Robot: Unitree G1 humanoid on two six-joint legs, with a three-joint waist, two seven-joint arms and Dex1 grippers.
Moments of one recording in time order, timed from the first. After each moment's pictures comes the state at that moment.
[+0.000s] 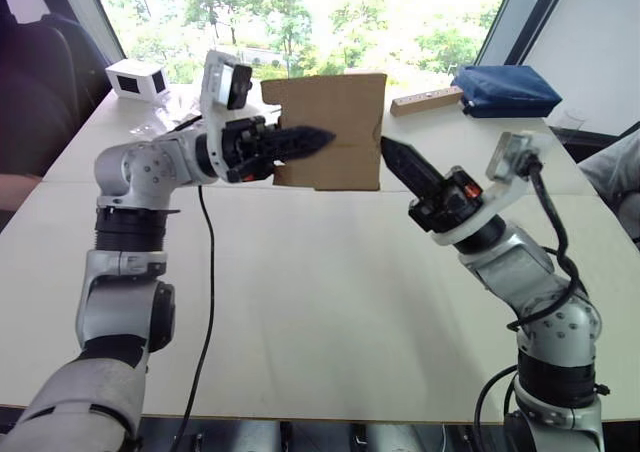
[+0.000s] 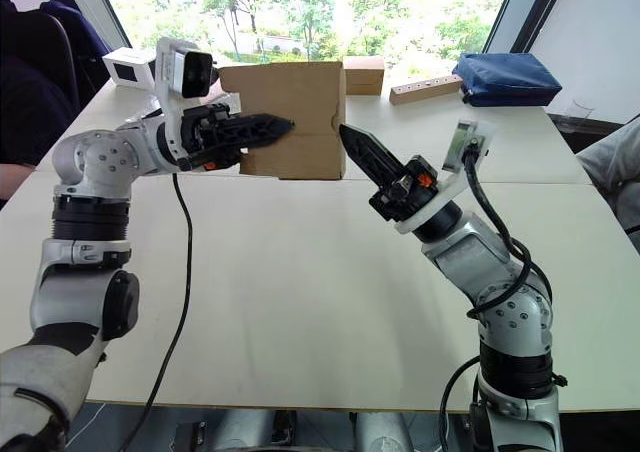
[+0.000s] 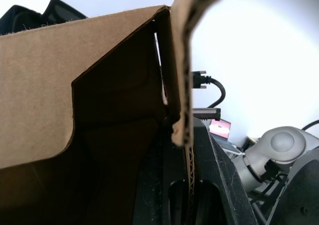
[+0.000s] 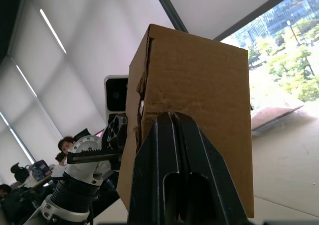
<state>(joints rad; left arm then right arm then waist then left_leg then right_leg) -1.05 0.47 0.09 0.33 -0.84 1.04 -1.35 -0.38 -0.37 -0.15 -0.51 1.30 0.62 0.24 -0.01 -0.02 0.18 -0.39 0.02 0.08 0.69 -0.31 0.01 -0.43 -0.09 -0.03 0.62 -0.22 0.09</state>
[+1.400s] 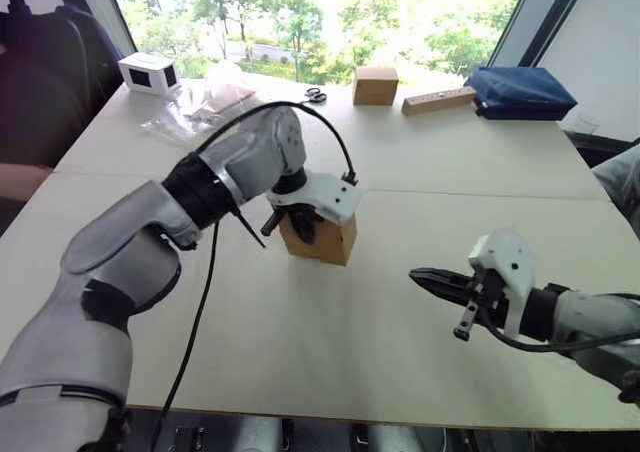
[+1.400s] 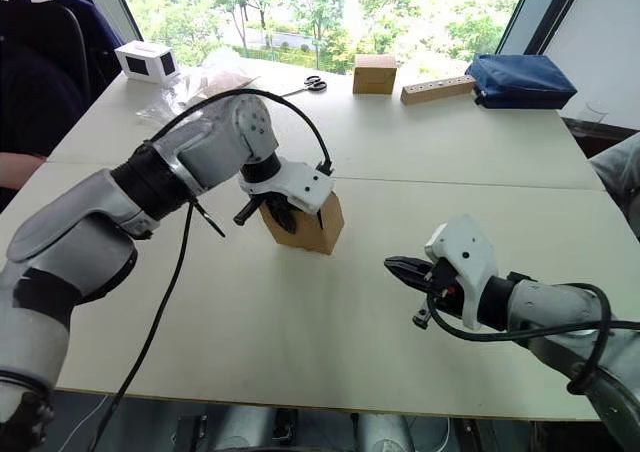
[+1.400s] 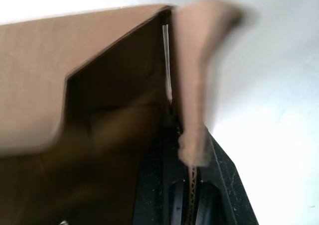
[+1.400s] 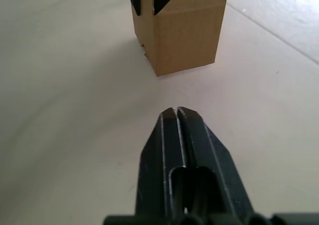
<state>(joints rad) -1.47 0.47 -1.04 0.48 0.03 0.46 -1.61 0.10 -0.93 -0.24 -0.82 0.85 0.80 0.45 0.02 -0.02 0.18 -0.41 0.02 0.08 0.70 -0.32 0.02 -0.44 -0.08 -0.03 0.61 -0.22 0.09</state>
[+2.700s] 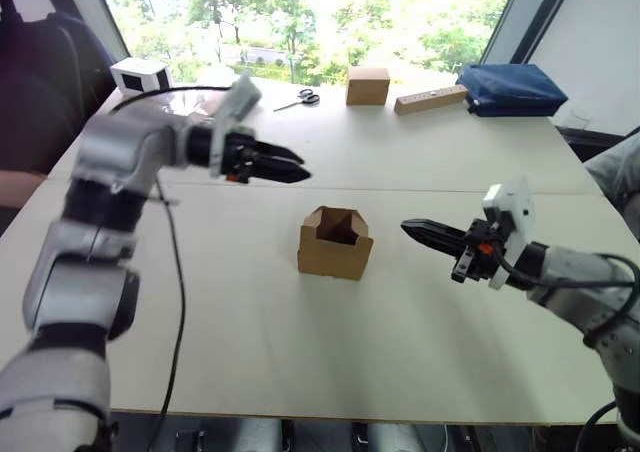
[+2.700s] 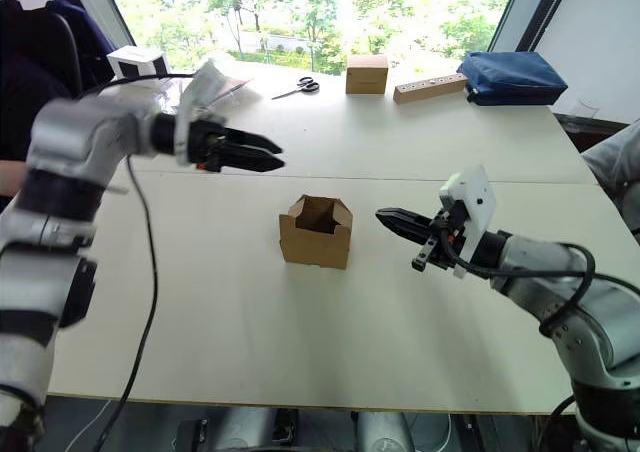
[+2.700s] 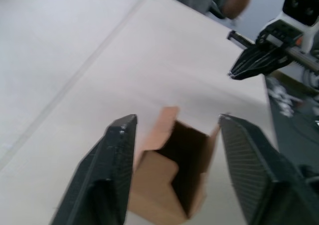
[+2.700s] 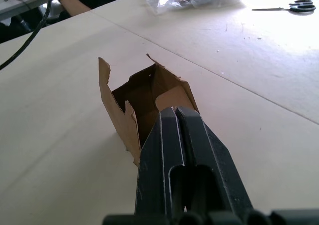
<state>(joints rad) -0.95 0.71 -0.08 0.30 -0.51 0.77 -1.27 -0.24 -0.84 -0.19 -0.51 0.82 0.74 0.66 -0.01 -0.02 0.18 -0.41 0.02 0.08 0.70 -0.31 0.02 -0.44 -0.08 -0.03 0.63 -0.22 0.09</state>
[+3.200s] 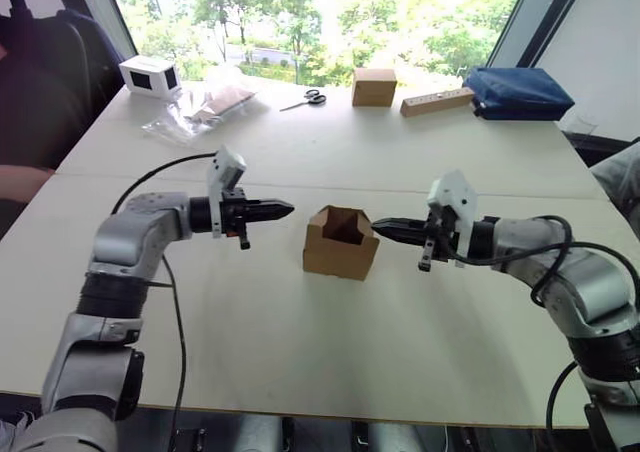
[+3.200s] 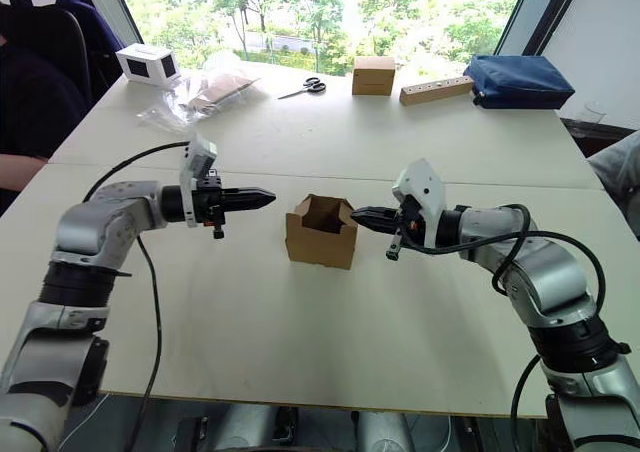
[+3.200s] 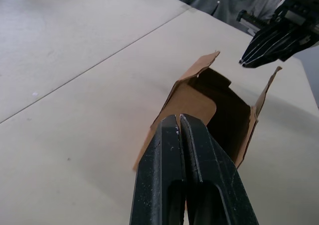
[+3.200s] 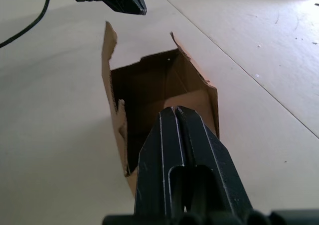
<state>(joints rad) -0.71 0.56 -0.04 0.15 -0.50 0.69 -1.13 -0.45 -0.77 0.08 -0.29 0.56 0.62 0.84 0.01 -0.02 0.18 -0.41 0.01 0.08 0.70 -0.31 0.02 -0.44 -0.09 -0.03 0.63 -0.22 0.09</state>
